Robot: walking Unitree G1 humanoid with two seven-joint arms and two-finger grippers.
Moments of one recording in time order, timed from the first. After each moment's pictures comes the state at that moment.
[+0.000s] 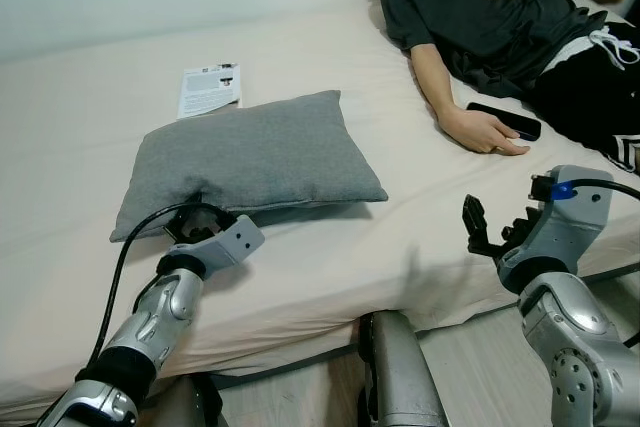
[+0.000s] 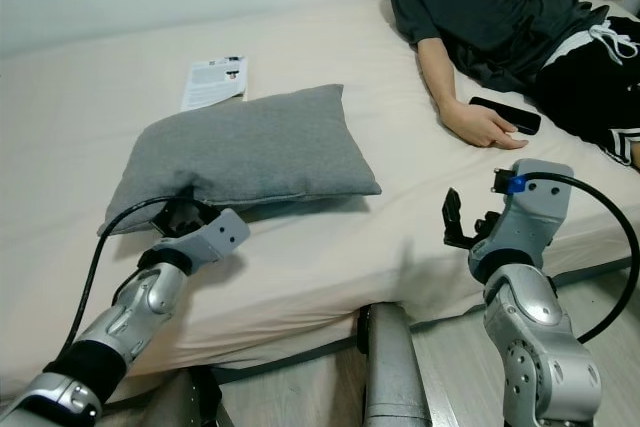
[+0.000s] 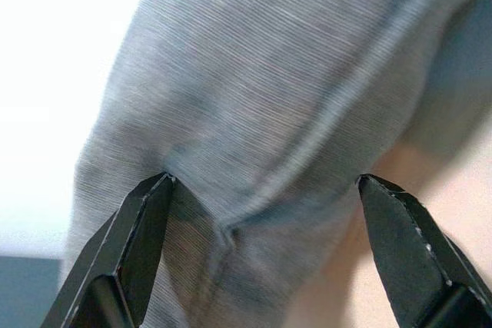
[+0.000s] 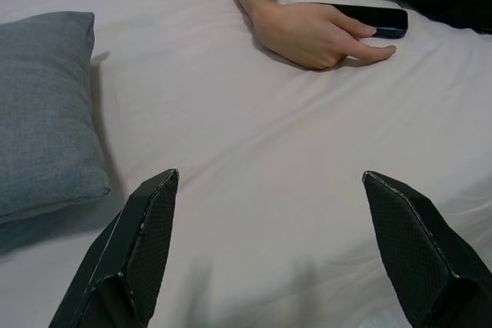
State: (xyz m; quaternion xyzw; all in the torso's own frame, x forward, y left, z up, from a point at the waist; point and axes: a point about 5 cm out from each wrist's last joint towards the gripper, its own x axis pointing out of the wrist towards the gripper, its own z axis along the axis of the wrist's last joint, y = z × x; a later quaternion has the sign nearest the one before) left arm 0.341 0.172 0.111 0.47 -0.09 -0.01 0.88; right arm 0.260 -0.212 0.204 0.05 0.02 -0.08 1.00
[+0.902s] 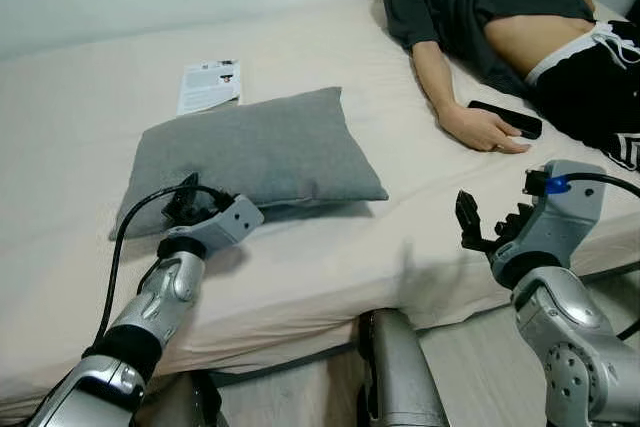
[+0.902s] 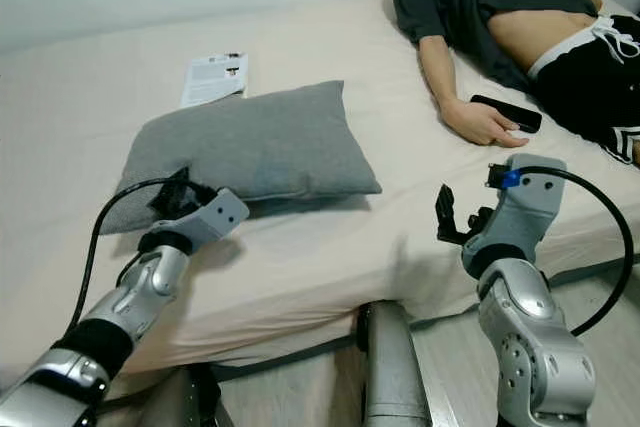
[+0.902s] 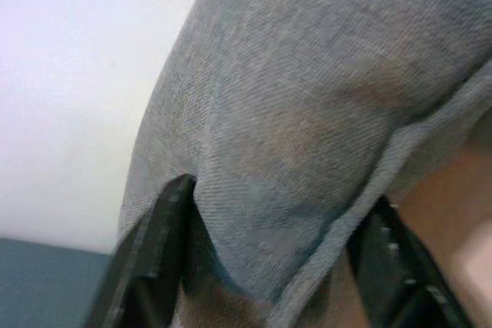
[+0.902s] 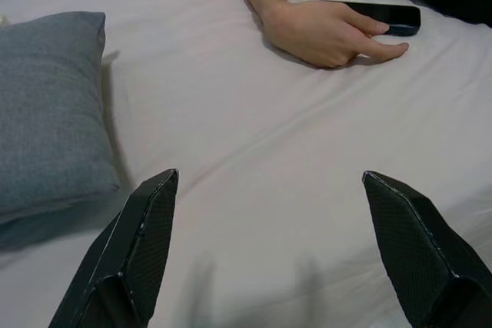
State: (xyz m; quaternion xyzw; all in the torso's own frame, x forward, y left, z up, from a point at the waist) left arm 0.358 0.172 0.126 0.46 -0.11 0.03 0.88; right arm 0.262 -0.207 0.207 0.06 0.02 -0.07 1.00
